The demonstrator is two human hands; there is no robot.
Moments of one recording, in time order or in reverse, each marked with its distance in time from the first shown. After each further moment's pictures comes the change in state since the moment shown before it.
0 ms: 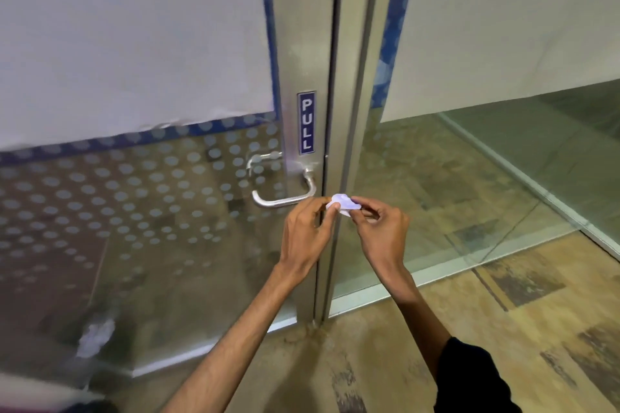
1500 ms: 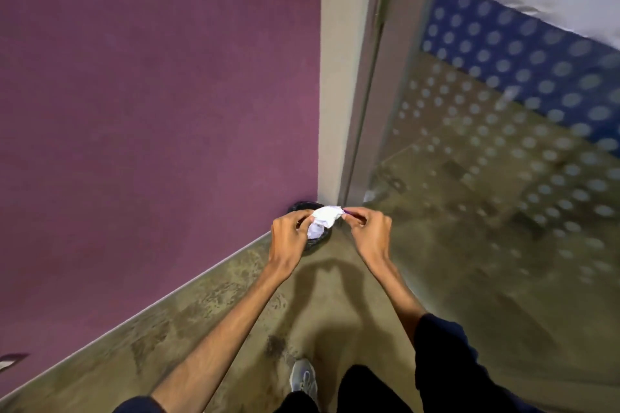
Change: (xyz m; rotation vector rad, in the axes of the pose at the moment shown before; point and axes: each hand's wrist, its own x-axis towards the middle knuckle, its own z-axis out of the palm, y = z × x) left_hand -0.386 -0.148 -0.408 0.493 0.806 -1.061; right_hand -0.384 -0.116 0.386 0.106 -1.337 -0.268
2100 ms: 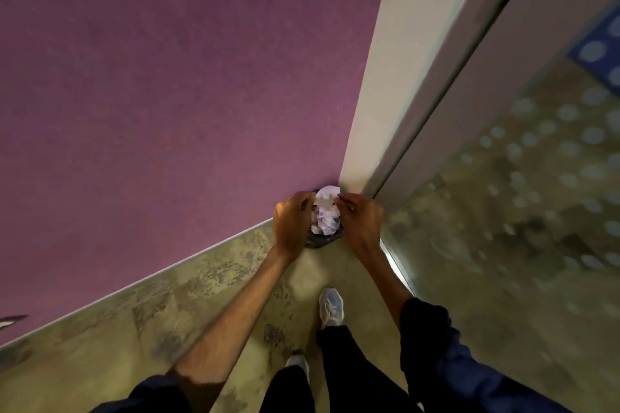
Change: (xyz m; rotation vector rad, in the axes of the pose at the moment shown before) left_hand 0.170 -0.091 0.055 0.165 0.133 -0.197; right_hand 0.174 0.035 0.131 -0.136 -0.205 0.030
